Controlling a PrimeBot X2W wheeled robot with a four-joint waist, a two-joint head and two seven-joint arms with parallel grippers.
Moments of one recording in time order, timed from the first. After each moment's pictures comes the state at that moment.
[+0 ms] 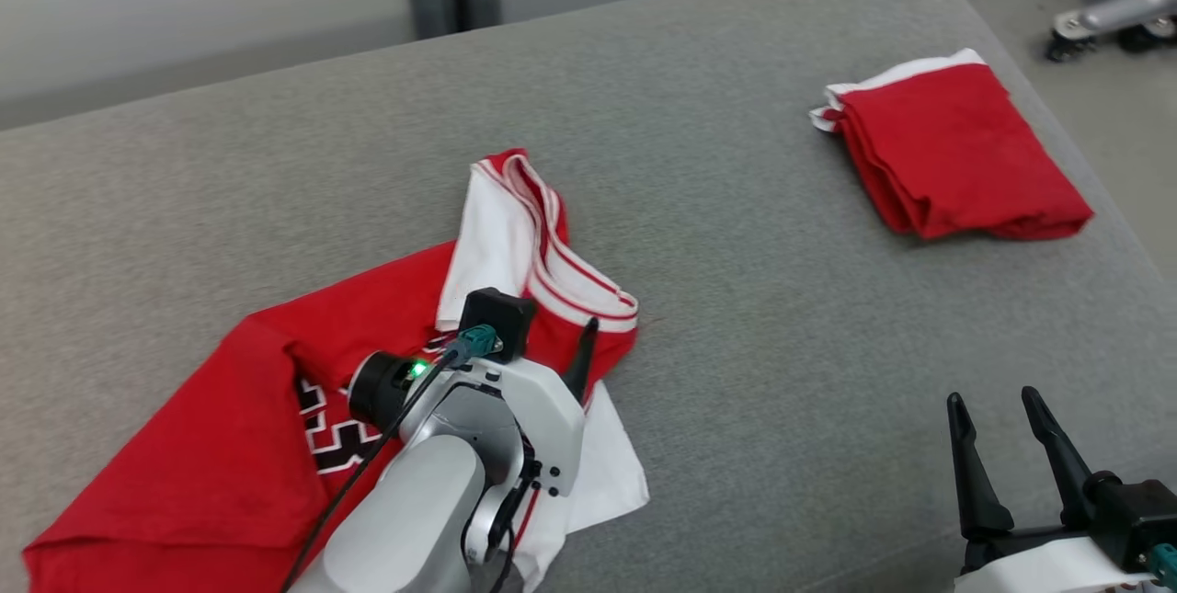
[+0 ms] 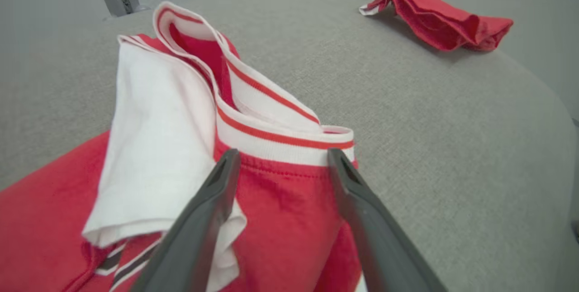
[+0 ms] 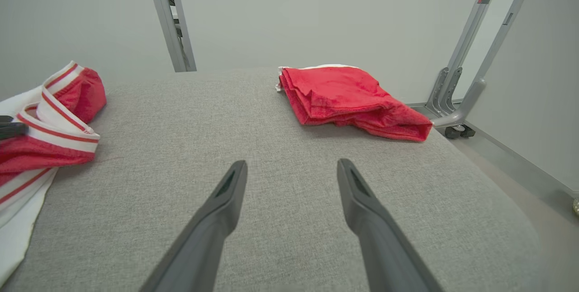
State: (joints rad) left arm -0.50 0.05 -0.65 0.53 -0.46 0.11 0.08; right arm 0.03 -0.05 -0.05 0.17 0.11 0.13 -0.26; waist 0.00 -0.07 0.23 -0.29
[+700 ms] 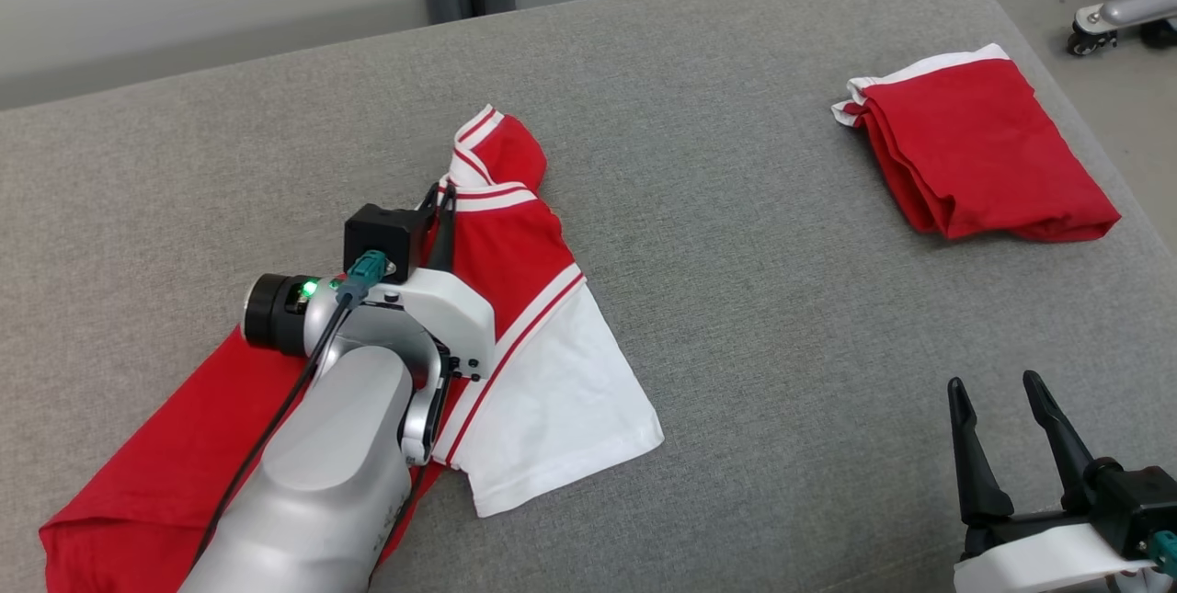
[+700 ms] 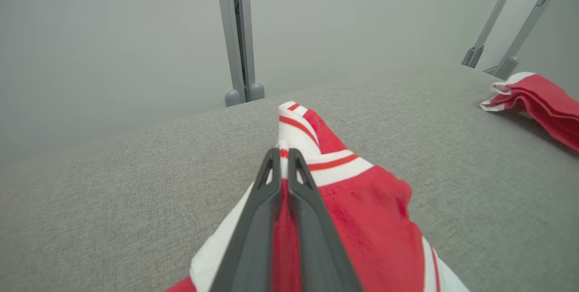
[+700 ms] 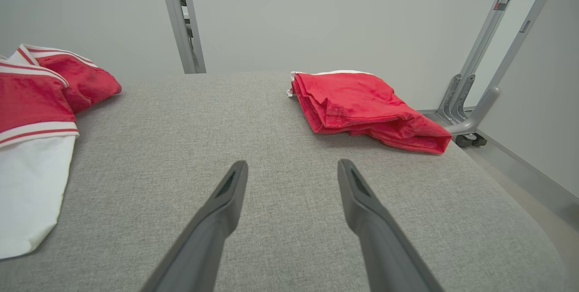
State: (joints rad) left arm -0.68 0.06 -0.56 0.79 -0.46 0.17 -0.22; right arm 0.01 -0.05 -0.06 0.17 0.10 0.13 -0.26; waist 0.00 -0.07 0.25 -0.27
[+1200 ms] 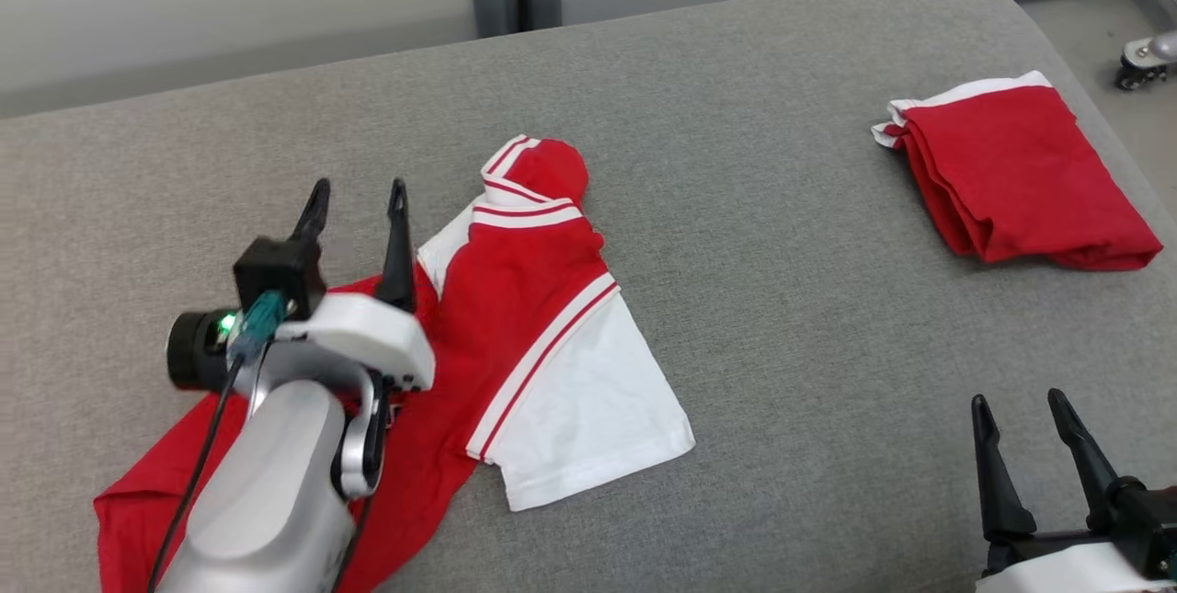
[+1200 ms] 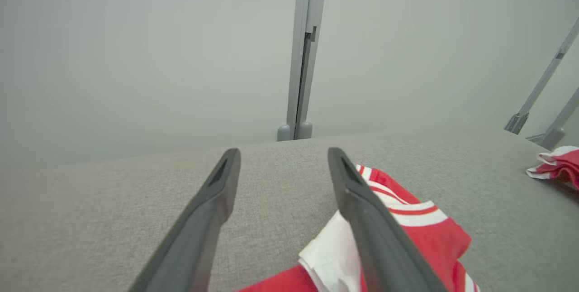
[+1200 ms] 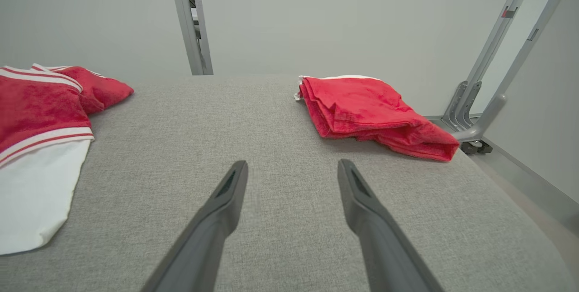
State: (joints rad) left arm -0.59 0.12 -0.42 0.64 -0.46 0.18 -0.26; right arm 0.04 -0.05 -0.09 0.16 0.08 0.13 -0.26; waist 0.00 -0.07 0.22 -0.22
